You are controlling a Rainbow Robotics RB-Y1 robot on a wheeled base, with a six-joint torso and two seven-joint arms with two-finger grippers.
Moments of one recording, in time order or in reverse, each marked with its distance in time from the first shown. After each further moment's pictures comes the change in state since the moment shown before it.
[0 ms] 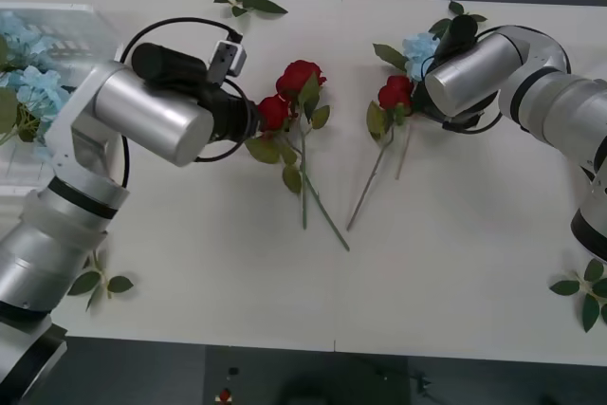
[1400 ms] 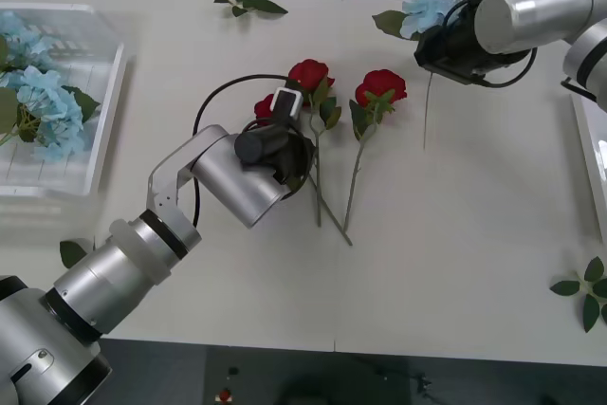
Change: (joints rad) right arm 0.072 -0.208 -0.391 -0.318 -0.127 0.057 0.428; left arm -0.026 -0.126 -0.233 0.279 -0.190 -0.322 0.286
